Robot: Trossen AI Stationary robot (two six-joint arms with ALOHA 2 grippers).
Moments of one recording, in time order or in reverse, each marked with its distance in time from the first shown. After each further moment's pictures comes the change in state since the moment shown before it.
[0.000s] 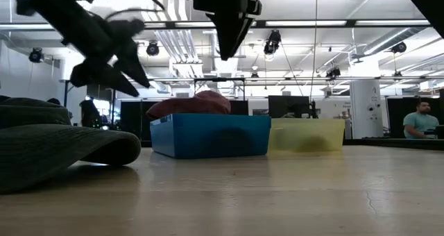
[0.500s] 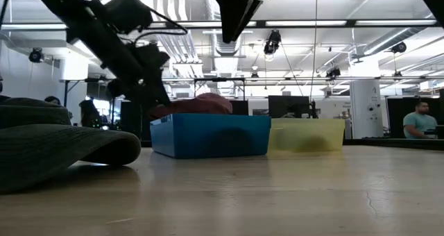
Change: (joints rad) left arm 0.324 0.166 -0.001 0.252 0.212 0.419; right arm 0.061 -0.039 0.000 -0.023 0.072 0.113
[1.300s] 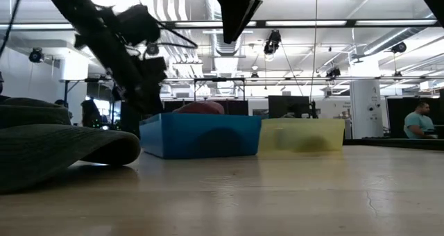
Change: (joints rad) left arm 0.059 0.085 0.038 -0.076 0.061 0.204; right arm 0.000 0.000 -0.004 0.000 -0.007 -0.033
